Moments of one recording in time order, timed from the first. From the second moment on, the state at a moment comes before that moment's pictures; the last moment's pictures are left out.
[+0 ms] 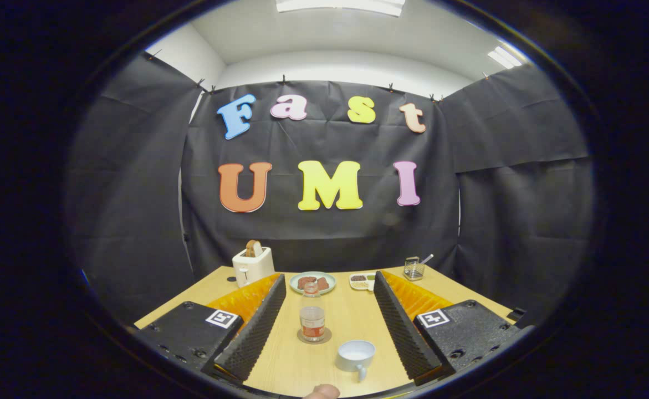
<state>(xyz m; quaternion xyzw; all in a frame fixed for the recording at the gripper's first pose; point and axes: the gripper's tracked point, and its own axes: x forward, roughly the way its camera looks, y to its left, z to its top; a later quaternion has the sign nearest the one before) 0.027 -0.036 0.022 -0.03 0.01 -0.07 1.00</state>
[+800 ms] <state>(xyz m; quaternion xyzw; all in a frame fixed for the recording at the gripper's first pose) -0.069 -0.030 0.009 -0.04 0.05 -0.03 1.00</state>
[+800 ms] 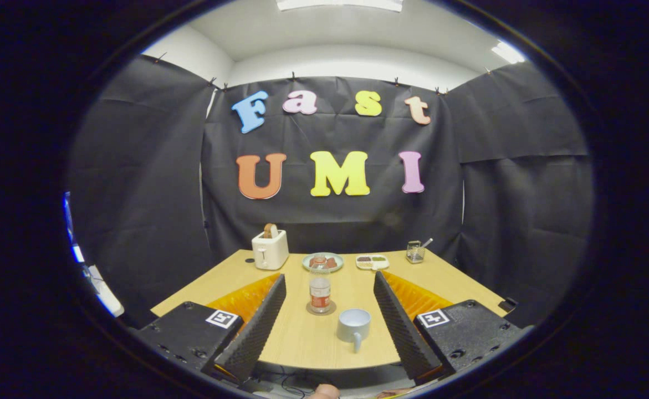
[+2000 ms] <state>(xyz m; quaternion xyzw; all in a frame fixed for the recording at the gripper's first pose) -0.080 -0.036 0.033 -0.03 0.02 -0.04 1.00</state>
